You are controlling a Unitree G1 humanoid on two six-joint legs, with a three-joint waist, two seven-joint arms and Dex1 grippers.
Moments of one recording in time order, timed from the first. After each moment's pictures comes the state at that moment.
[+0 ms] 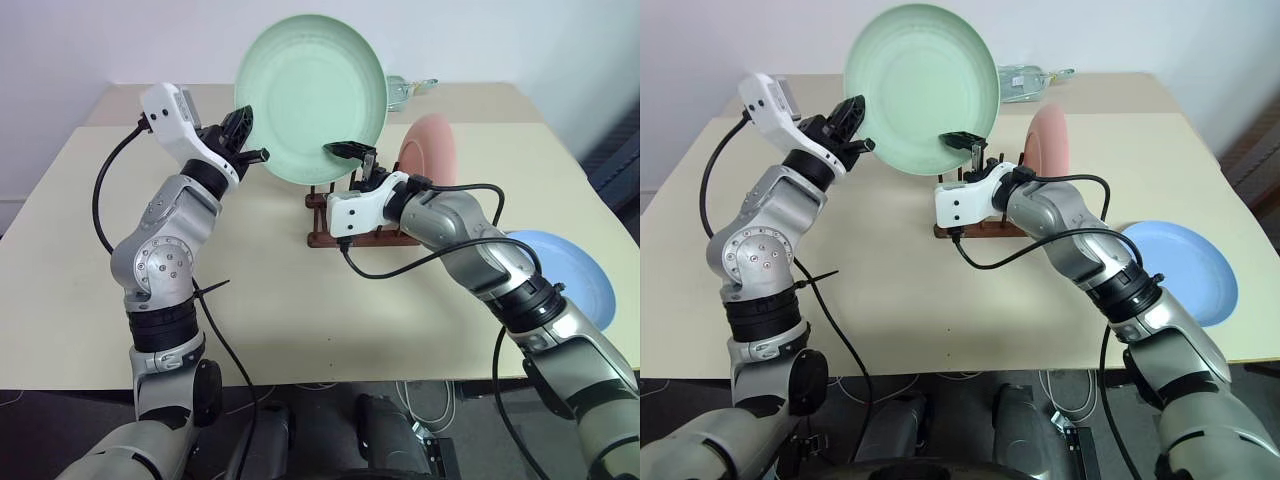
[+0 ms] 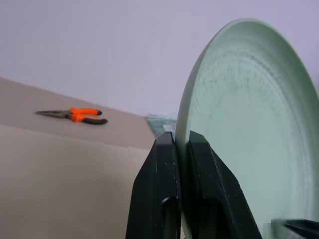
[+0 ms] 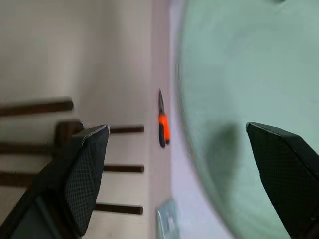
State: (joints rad) left arm -0.70 0.17 0.29 -0.25 -0.70 0.74 0.00; right arm -0.83 -0.59 0.52 0.05 -0.55 -0.04 0.43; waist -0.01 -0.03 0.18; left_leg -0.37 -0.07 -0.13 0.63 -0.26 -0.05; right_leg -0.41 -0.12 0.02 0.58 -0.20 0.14
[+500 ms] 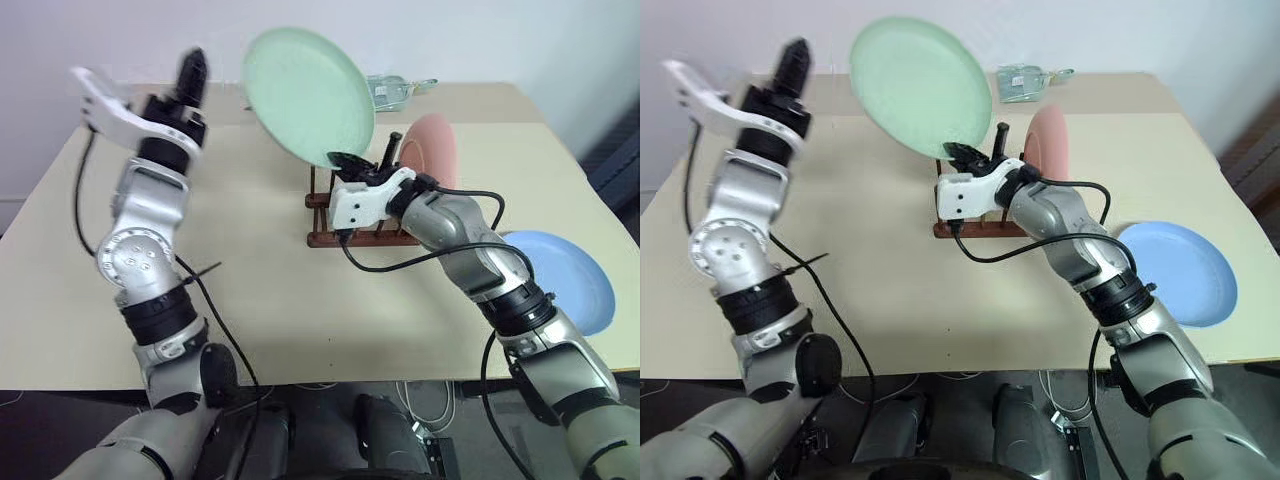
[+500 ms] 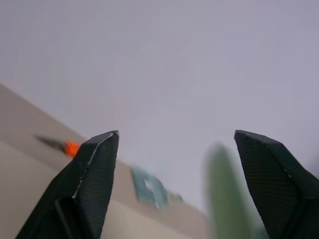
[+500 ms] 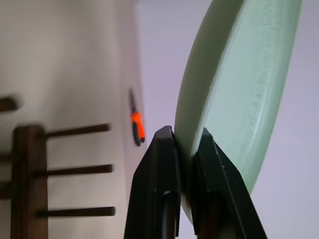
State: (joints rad) left arm -0.79 0.14 0.54 -0.19 -0.88 0.59 0.16; right arm -0.74 -0.51 0.36 -0.01 -0.50 -0.09 0.38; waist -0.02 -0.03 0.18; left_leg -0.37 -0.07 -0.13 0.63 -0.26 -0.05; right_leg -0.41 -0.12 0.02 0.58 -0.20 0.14
